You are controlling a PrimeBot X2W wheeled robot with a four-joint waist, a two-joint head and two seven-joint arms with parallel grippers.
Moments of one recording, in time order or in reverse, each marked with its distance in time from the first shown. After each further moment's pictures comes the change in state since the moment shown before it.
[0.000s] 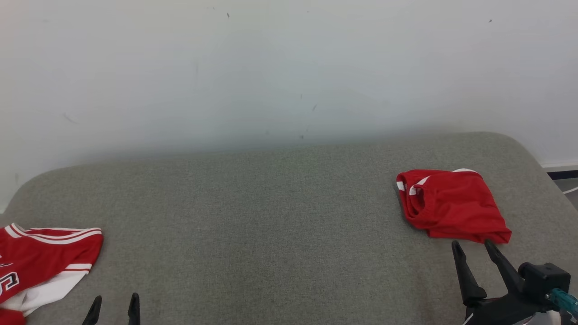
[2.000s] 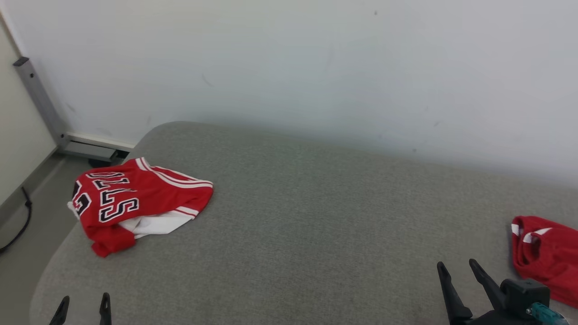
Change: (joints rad) left arm 0.009 0.044 0.085 -0.060 0.090 0.043 0.157; right arm 0.101 0.077 -0.070 -0.071 -0.110 -0.003 0.103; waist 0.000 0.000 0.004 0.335
